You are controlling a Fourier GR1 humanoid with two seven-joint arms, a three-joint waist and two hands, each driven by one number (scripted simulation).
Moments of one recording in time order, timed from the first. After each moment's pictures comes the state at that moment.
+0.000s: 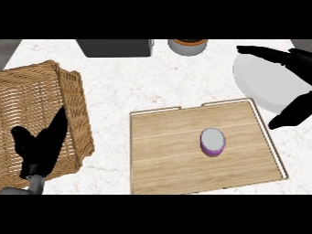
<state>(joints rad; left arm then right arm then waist) -0.02 0.39 -0.23 -1.52 0.34 0.24 0.15 -0.63 -0.77 0.29 -1.39 0.05 0.43 -0.12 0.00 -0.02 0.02</state>
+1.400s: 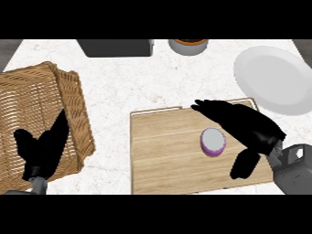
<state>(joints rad) 0.01 0.33 -0.19 -1.54 0.27 0.20 0.17 -0.44 -0.59 0.54 -1.71 0.34 0.43 0.32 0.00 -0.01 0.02</state>
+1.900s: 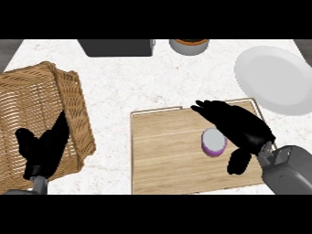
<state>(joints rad) 0.00 0.31 -0.17 -1.53 0.25 0.17 0.17 -0.43 -0.55 0.58 -1.64 0.49 0.39 0.32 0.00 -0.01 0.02</state>
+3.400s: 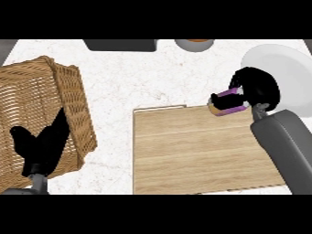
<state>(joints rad) -0.01 0.27 -0.13 -1.58 0.22 0.12 0.21 -0.59 -0.36 0.28 -1.21 0.75 0.06 0.68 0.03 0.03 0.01</state>
